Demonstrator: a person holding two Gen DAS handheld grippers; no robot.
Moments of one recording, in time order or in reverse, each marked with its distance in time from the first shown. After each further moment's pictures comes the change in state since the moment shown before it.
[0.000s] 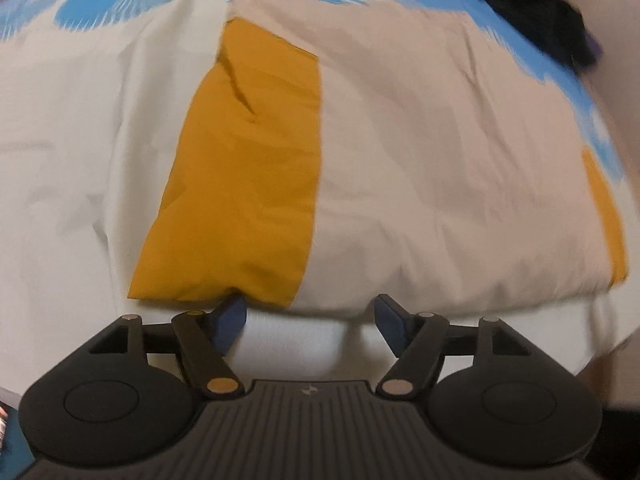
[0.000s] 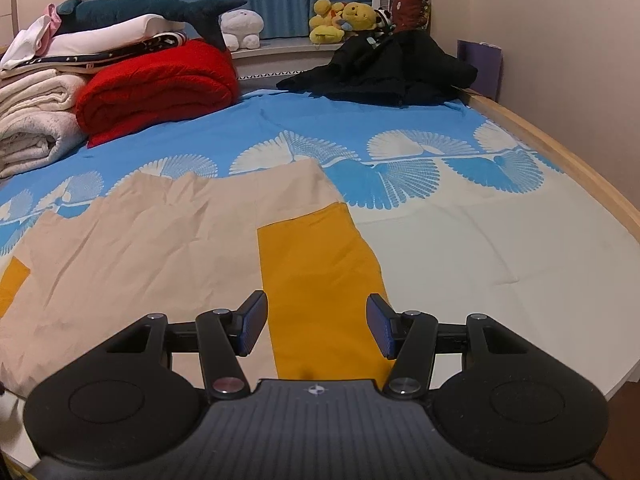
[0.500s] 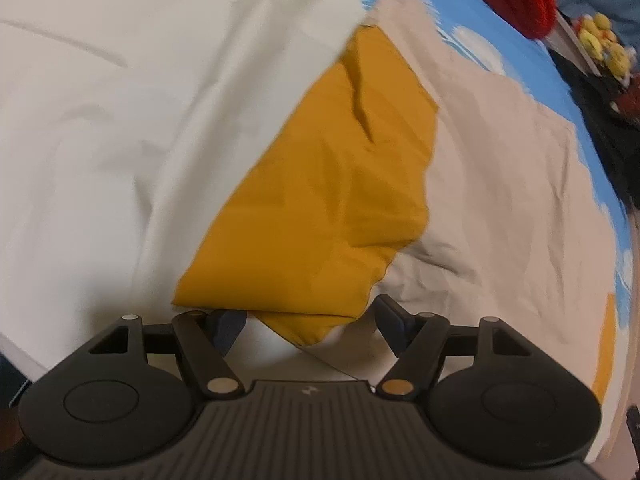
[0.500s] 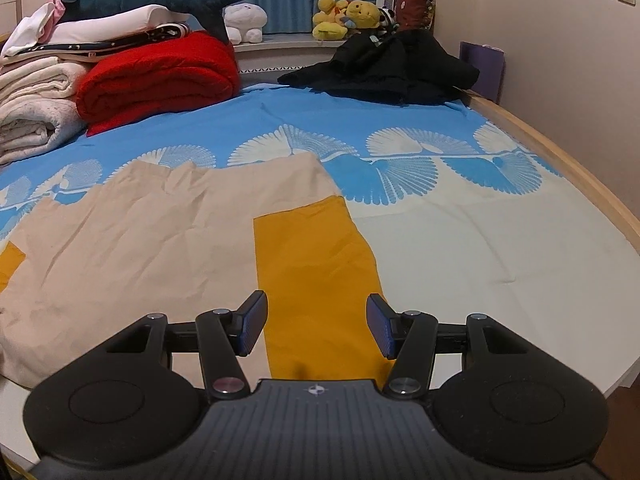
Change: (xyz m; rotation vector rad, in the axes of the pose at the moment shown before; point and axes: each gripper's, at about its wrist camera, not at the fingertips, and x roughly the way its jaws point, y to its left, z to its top) left arm 0.007 0.040 0.011 -0.393 -0.012 0.062; right arm 0.002 -0.001 -0.004 -0.031 0.013 -0.020
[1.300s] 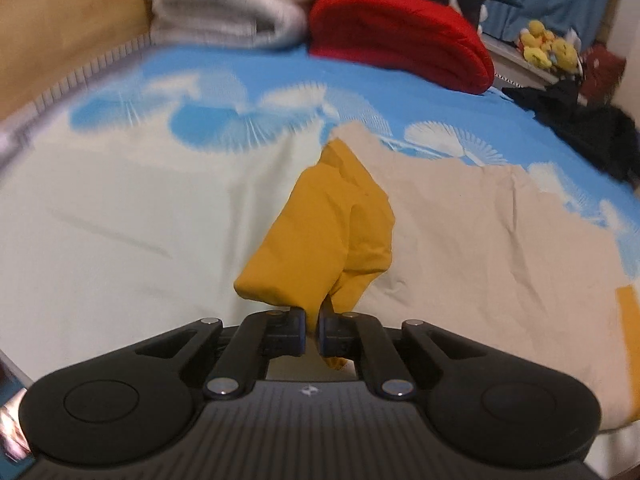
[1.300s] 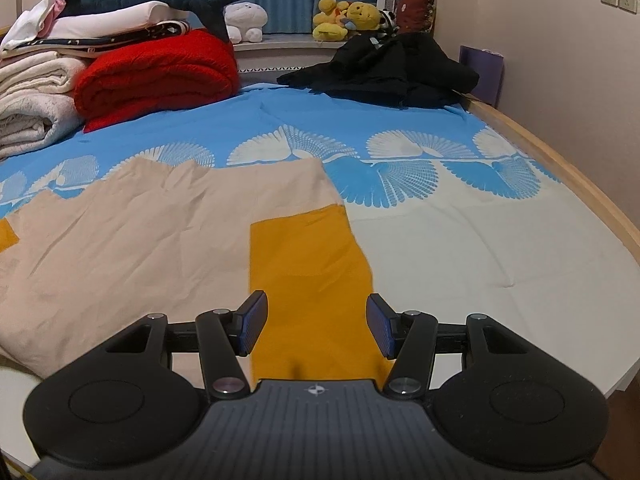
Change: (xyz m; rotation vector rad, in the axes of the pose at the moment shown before) left arm -0.118 -0.030 -0.050 0.310 -0.432 0.160; right arm 0.003 0.007 0.001 -0.010 -0.008 -0.011
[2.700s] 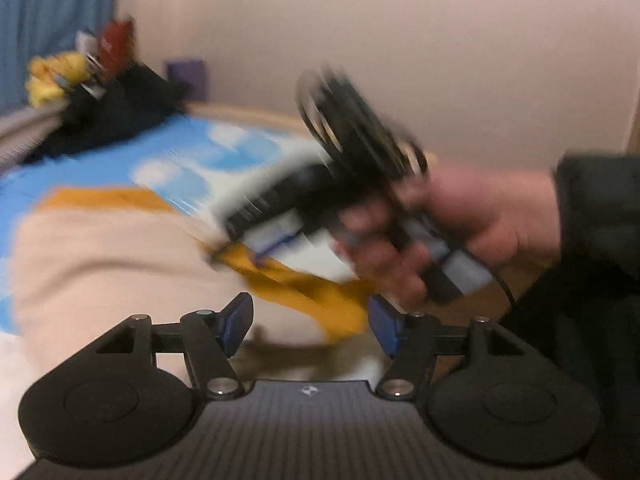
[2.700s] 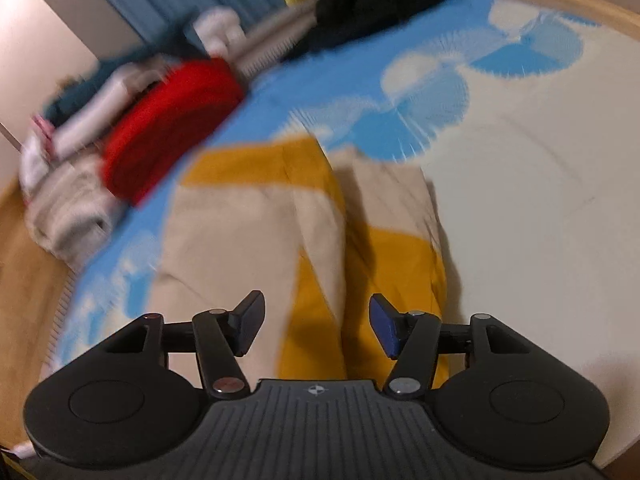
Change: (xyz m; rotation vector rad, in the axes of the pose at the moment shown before) left arm -0.097 -0.335 -0.096 0.877 -0.162 -1.027; right arm 0.092 -0.095 0.029 0.421 0.223 0.348
